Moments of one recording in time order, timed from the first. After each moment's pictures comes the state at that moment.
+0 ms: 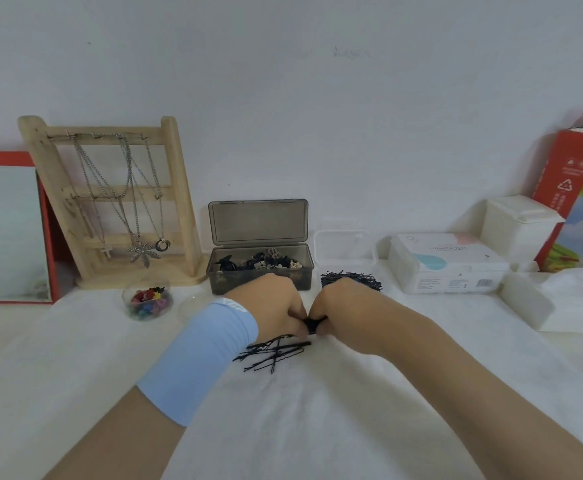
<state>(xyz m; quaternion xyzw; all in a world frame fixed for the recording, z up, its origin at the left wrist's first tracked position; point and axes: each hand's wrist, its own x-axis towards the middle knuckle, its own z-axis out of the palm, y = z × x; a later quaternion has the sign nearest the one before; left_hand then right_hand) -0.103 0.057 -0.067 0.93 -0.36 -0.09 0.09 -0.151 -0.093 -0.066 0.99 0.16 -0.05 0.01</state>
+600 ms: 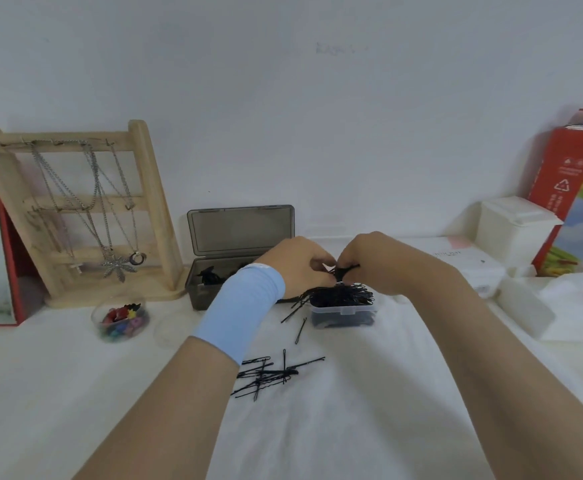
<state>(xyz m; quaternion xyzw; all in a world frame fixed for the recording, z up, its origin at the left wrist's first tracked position) -0.047 -0.007 -0.047 0.91 -0.32 -0.08 0.26 -0.098 -0.173 -0.035 0.99 0.04 0.00 -0.11</state>
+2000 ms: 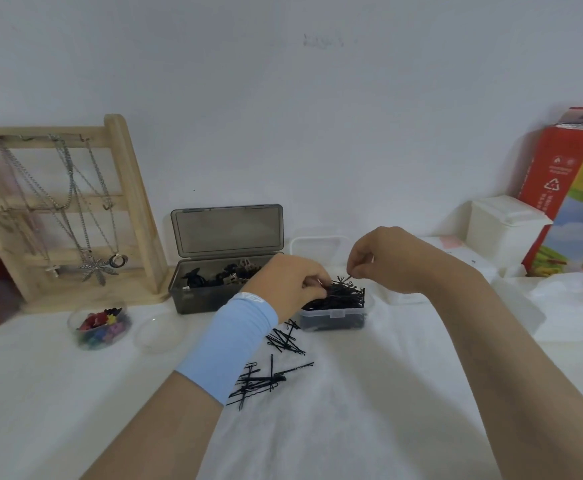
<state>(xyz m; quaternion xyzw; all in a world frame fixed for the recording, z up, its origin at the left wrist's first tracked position) -0.053 -0.008 -0.080 0.88 -0.36 0.00 0.31 -0.105 -0.205 -0.037 0.98 0.00 0.05 -0.20</state>
